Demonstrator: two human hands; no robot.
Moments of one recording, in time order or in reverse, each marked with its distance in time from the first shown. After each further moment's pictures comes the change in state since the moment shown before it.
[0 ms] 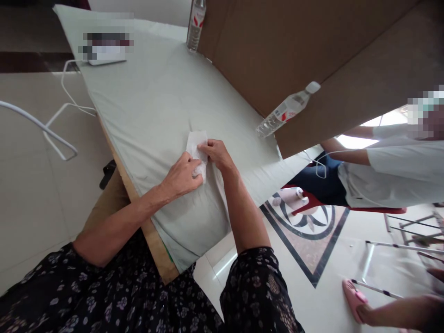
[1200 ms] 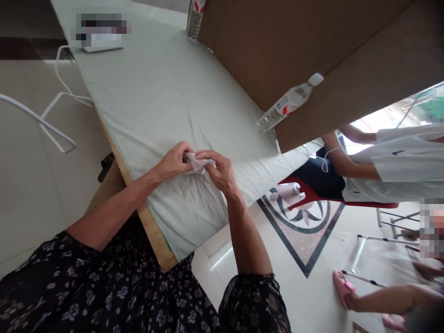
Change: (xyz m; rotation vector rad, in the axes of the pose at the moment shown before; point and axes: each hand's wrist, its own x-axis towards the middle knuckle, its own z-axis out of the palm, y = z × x) left_hand 0.013 -0.038 -0.005 -0.429 0.015 0.008; right_hand -0.101 0.001 0.004 -0.077 -0.041 -0.434
